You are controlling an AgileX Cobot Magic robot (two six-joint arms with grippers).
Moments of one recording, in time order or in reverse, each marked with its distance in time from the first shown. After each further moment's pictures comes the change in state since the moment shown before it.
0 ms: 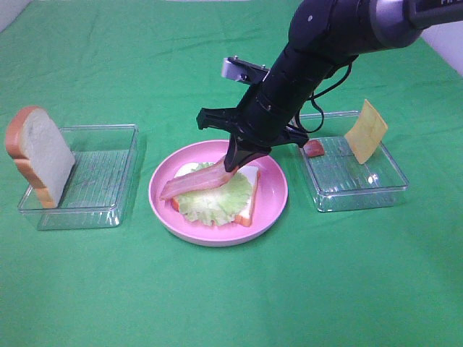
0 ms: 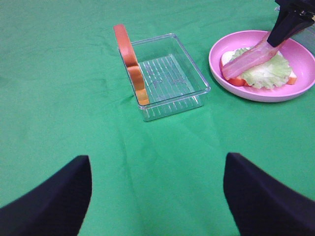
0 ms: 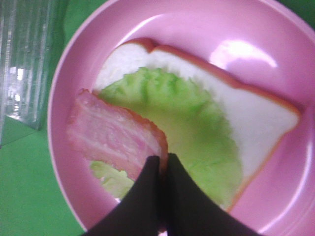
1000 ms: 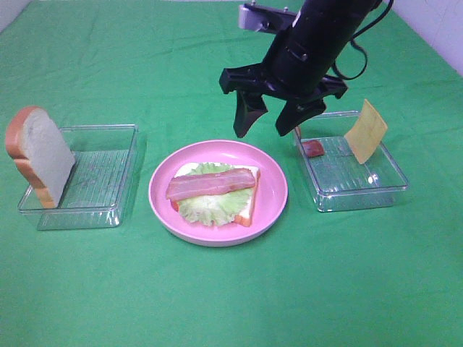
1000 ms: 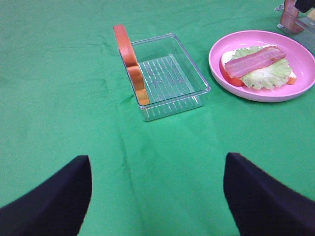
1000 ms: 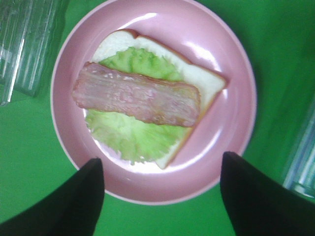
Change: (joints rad) left arm 0.000 0.000 0.000 0.000 0.000 0.000; right arm 0.000 -0.217 0.000 -0.226 0.163 0.078
